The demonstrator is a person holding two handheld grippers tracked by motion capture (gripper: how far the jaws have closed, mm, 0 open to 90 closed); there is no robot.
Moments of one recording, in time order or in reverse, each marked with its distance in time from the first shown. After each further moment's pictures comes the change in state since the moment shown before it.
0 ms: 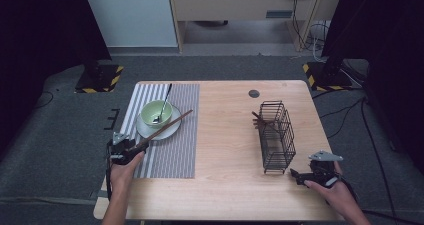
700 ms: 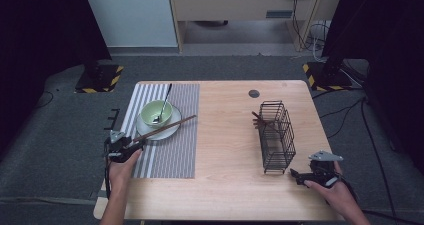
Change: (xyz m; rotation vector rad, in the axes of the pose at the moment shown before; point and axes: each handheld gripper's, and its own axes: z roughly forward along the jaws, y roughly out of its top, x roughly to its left) left arm 0.010 0.003 0.005 -0.031 0.046 0.009; right arm 0.000 0.000 0.000 0.000 0.000 0.000
